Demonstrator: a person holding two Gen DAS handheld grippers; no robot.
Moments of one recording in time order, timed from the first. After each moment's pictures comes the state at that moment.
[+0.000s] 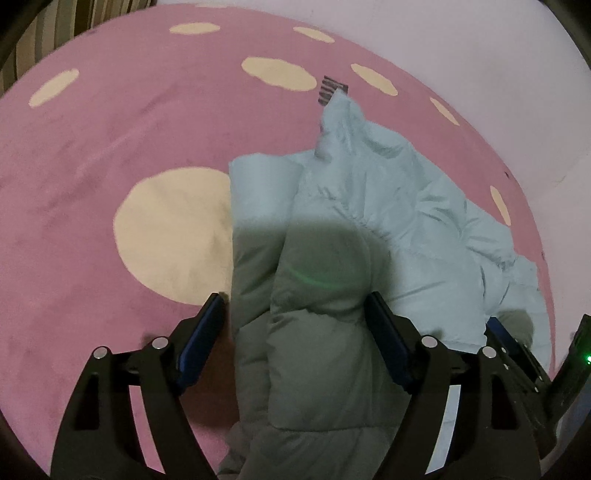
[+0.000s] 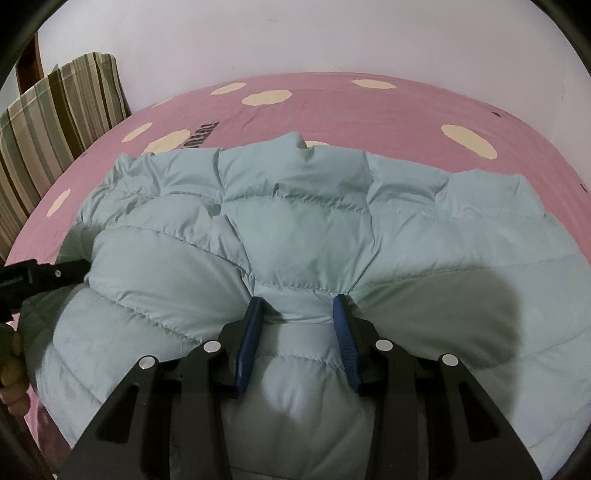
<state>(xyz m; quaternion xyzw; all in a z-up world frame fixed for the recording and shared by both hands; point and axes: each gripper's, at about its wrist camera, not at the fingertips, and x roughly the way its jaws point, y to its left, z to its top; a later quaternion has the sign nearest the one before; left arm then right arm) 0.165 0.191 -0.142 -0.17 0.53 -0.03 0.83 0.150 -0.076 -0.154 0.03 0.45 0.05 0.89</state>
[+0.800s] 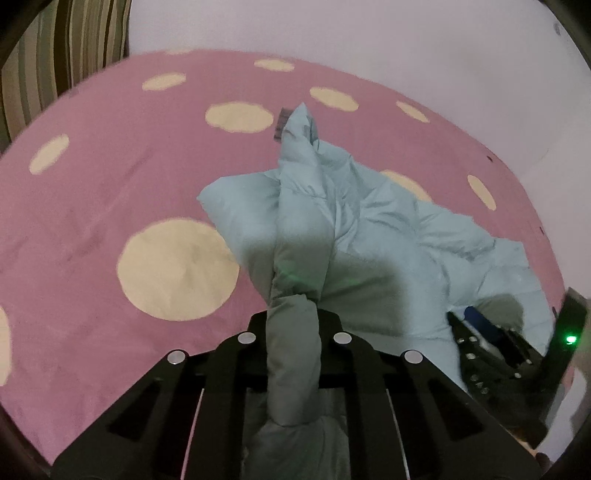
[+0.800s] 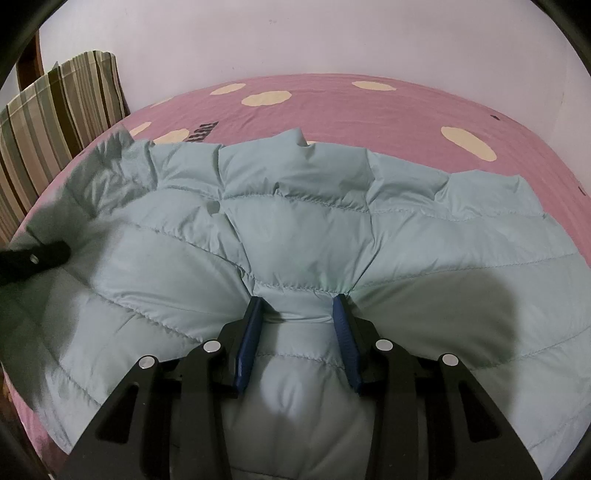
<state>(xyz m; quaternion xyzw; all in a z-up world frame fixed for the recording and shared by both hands) 0.147 0.150 -0.086 -0.08 0.48 -0.04 0.87 0.153 -0.077 -0.155 0.03 0.45 0.05 0.89</state>
